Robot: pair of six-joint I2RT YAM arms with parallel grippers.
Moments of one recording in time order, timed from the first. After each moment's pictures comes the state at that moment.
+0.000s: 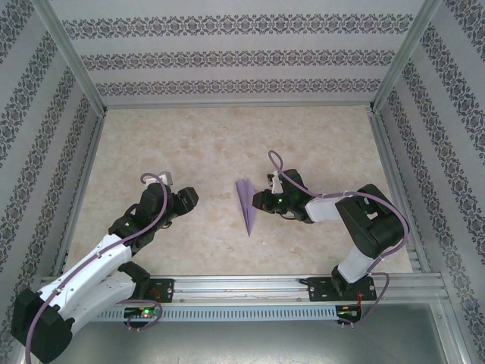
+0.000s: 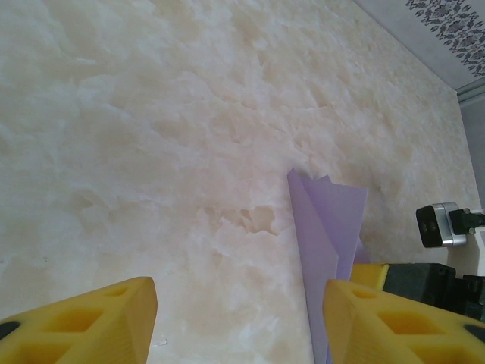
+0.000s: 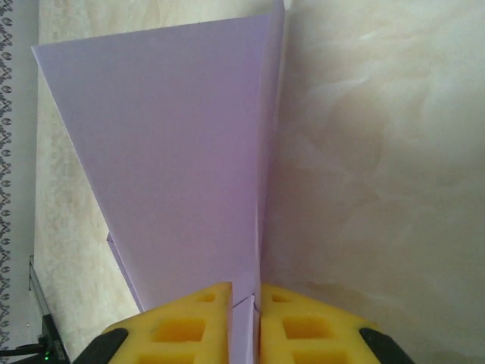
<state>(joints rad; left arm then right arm) -0.49 0.82 0.51 -0.31 -0.07 -0.83 0.50 1.67 0.58 0.34 -0.52 0.78</state>
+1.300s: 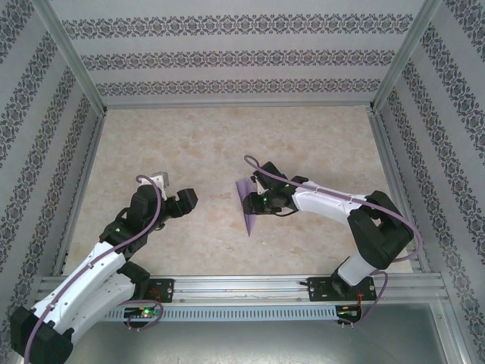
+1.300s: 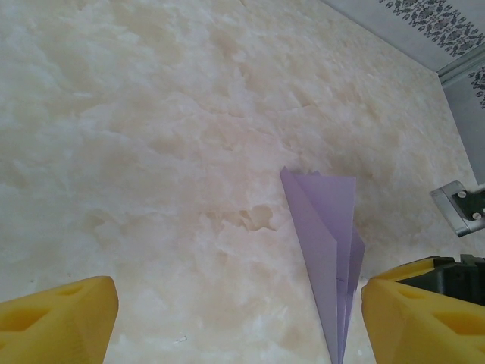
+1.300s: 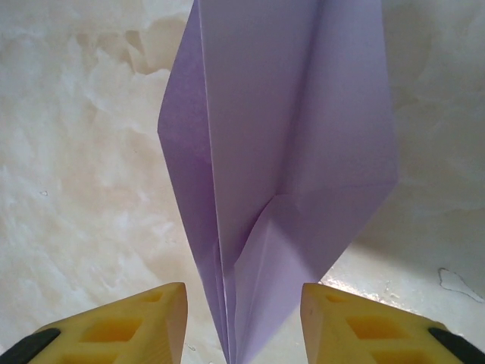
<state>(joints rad) -0.44 0.71 0.52 -0.37 -0.02 -0.68 0.70 1.60 0.93 -0.43 -0.24 0.59</state>
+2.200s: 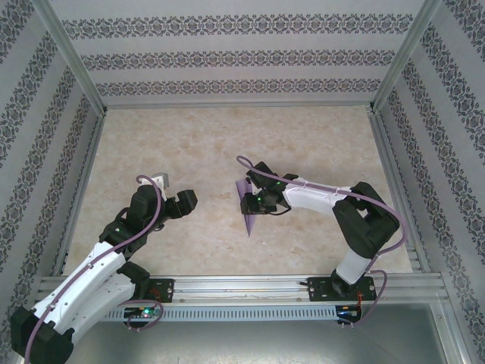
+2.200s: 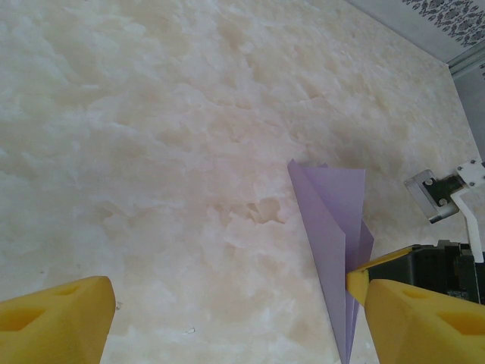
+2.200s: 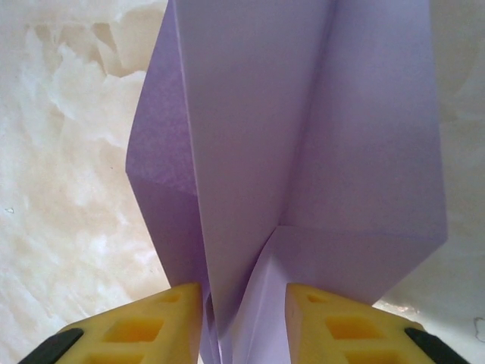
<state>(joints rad) -0.44 0.71 0.52 -0.39 -0.01 -0.67 0.71 1.71 0.98 -0.43 -0.23 0.59</state>
